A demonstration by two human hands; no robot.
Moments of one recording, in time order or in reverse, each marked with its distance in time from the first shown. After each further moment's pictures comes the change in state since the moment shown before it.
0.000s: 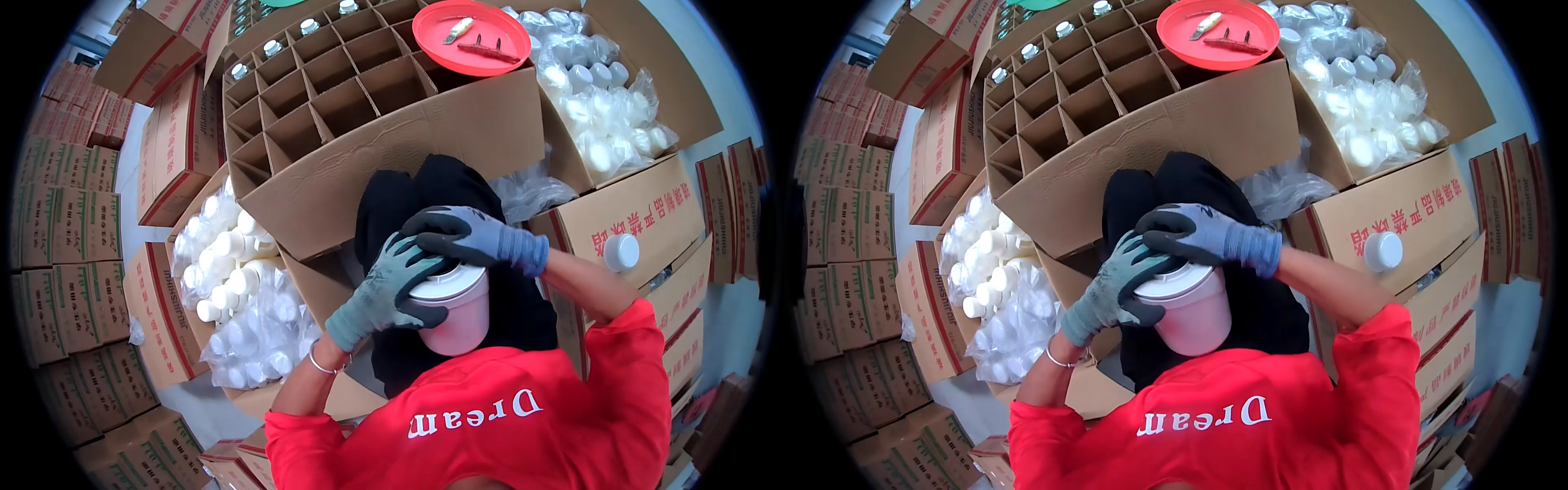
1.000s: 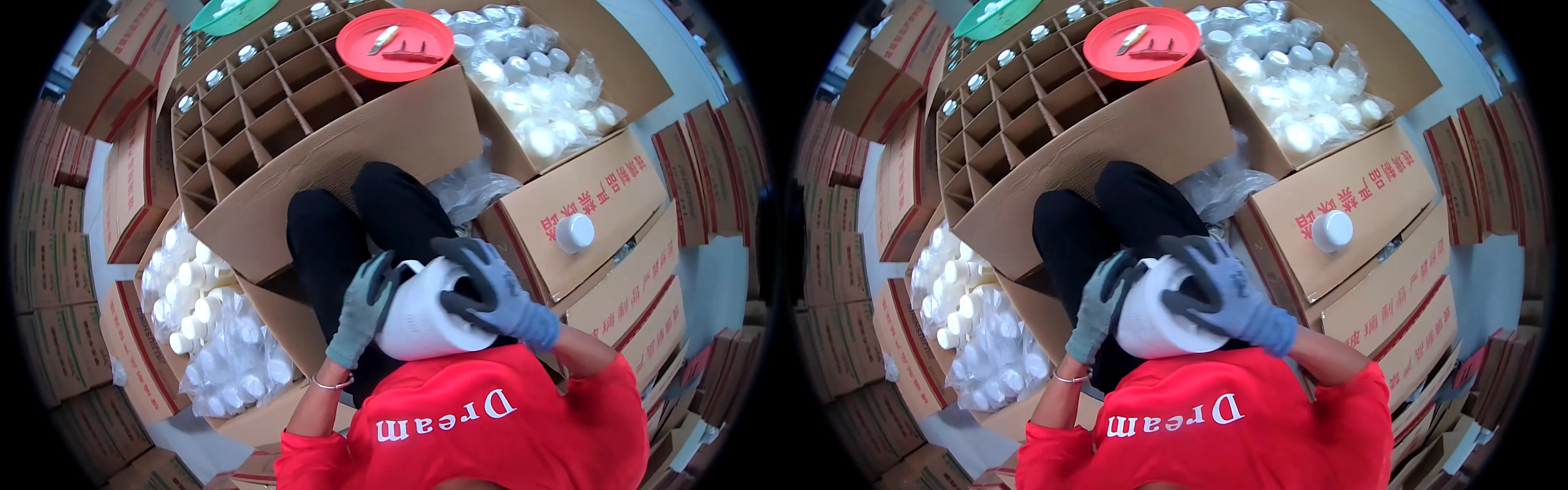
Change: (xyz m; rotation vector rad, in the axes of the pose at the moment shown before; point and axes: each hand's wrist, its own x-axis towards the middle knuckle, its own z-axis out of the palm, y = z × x) left_hand -0.005 -0.010 0.102 -0.303 0.364 -0.415; right_hand -0.136 -0.064 0.016 -0.397 0.469 0.196
